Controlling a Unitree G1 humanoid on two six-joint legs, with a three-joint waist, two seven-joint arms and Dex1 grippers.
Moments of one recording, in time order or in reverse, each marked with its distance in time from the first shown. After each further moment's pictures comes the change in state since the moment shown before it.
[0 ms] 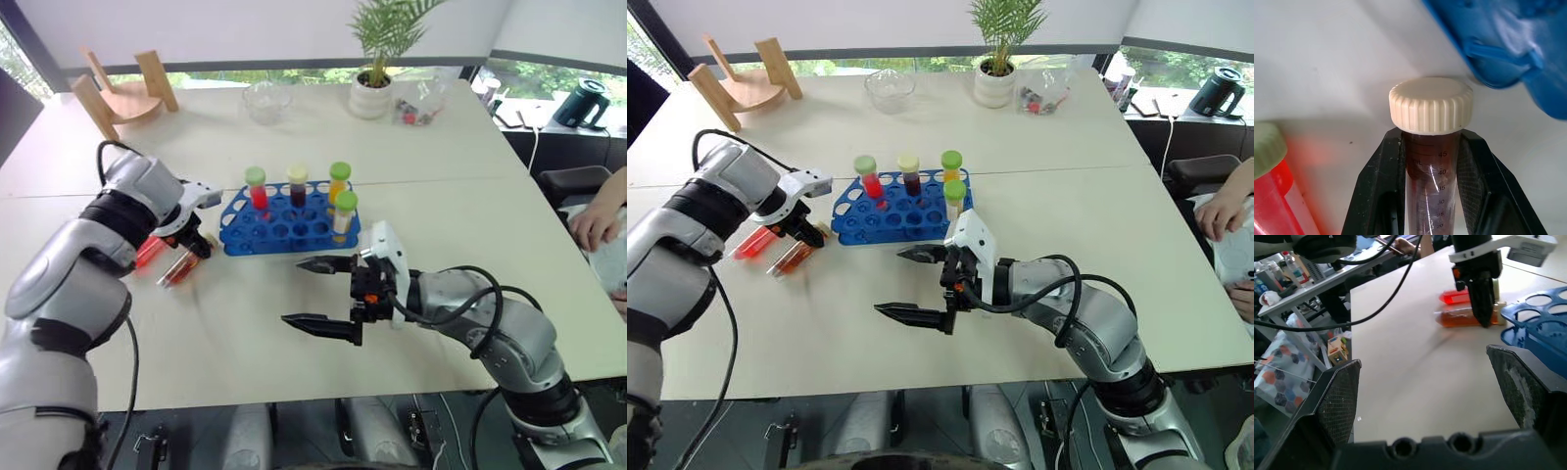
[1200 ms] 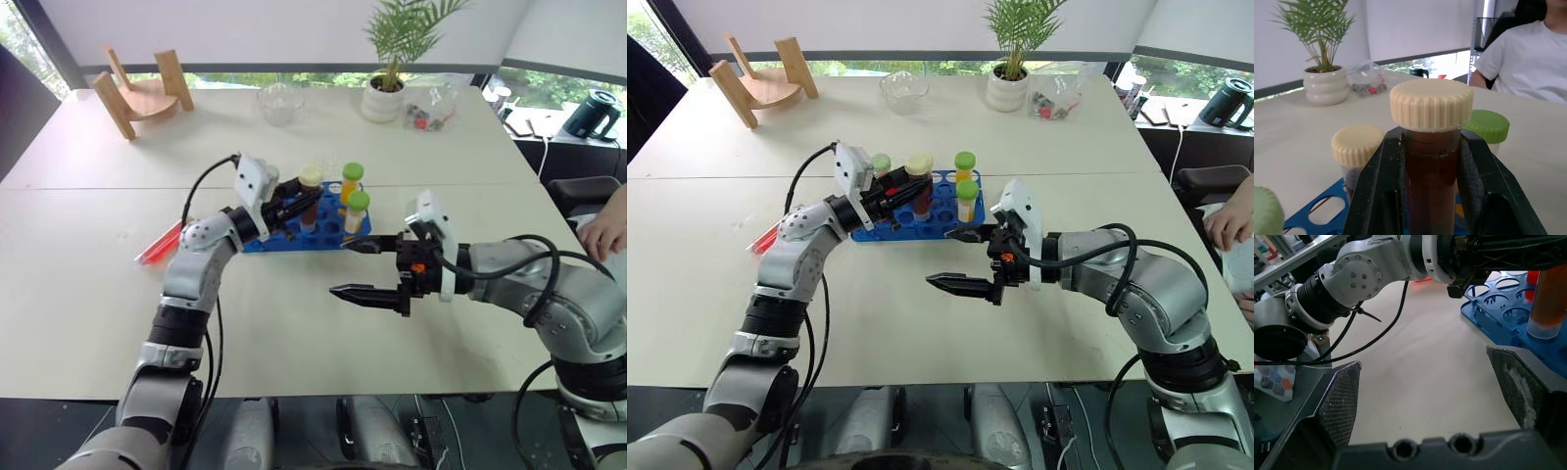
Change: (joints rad) left arm 0.525 -0.609 0.721 -0.389 -0.265 -0.984 0.527; right arm -0.101 -0.191 -0.183 0.062 0.143 0.165 0.036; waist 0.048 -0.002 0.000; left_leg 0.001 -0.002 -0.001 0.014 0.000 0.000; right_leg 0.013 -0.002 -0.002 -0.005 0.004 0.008
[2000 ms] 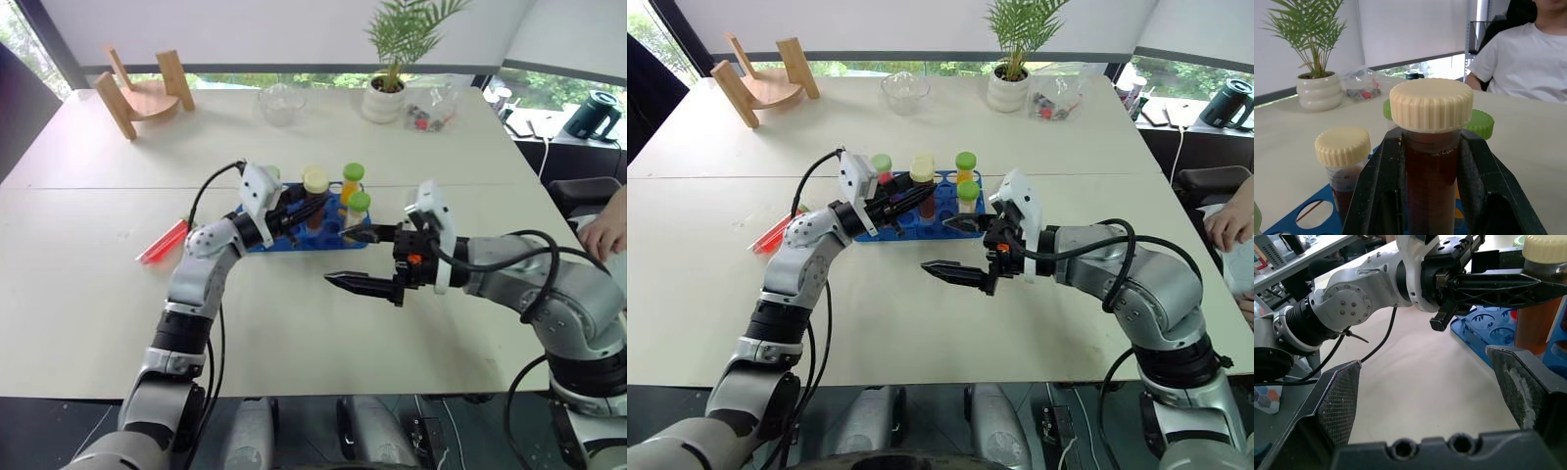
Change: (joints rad) left arm 0.039 -0.007 -0.018 -0.020 0.010 -0.043 0.002; right arm -0.030 0.041 -0.006 0.005 0.003 0.001 -0.059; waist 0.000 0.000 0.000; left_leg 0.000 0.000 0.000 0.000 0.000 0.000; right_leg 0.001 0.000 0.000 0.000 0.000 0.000
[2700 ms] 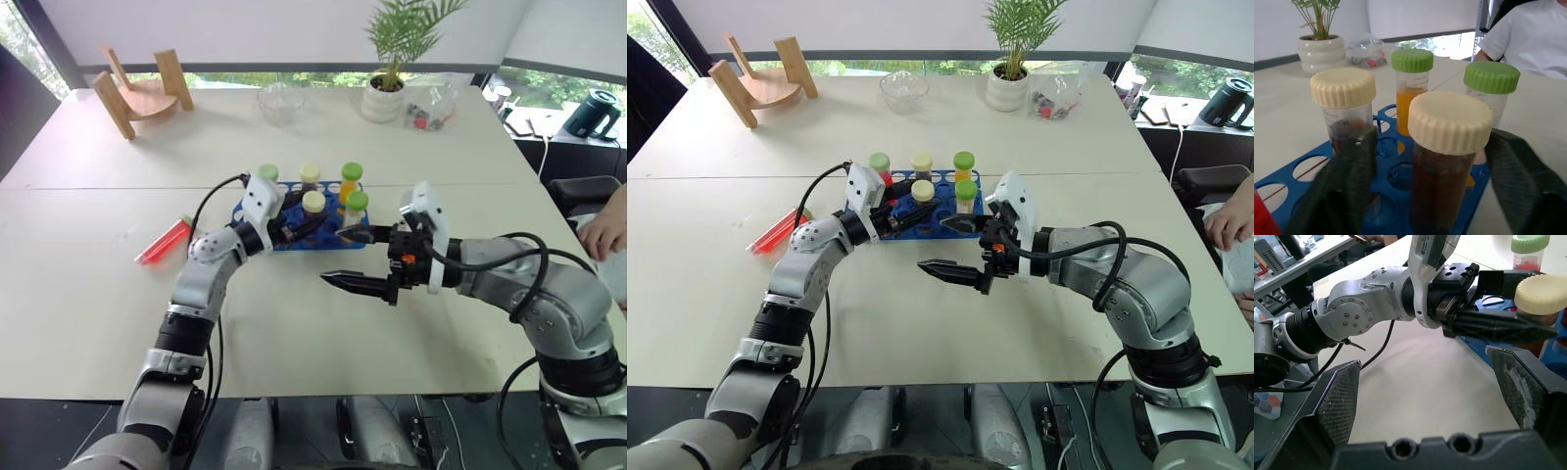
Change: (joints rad) left arm 0.006 0.038 -0.017 0.043 0.031 0.059 0.024; right arm 0.008 0.034 0.018 0.016 -0.041 -0.012 0.008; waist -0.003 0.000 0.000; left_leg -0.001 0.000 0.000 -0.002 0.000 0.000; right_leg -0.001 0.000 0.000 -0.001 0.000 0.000
